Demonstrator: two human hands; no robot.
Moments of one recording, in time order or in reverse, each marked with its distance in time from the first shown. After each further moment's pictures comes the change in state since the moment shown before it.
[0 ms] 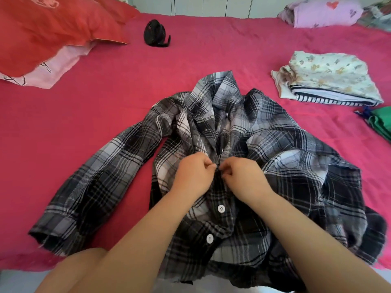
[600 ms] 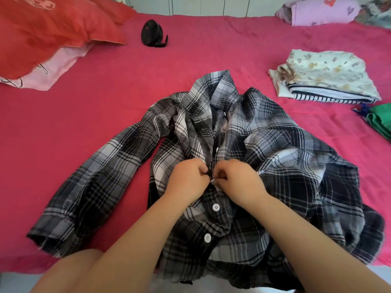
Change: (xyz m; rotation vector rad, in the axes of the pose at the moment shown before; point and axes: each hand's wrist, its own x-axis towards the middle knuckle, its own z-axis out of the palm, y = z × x) left_hand -0.004 -0.013 0.001 0.038 -0.059 -0.004; right_hand -0.002 0.003 0.006 -0.003 -0.053 -0.096
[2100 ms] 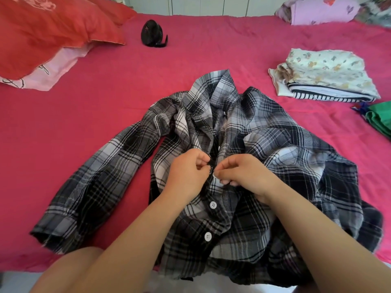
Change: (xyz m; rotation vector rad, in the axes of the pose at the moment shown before) left_hand -0.010 0.009 -0.012 -0.217 0.118 0.115; right_hand -0.002 0.004 -0.021 0.718 -0.173 0.191
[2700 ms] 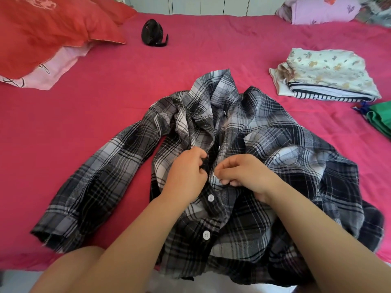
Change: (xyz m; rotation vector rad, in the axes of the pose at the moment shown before) left_hand 0.000 -0.005 0.001 0.229 -0.005 0.080; right_hand 0.002 0.001 0.000 0.090 -0.041 0.013
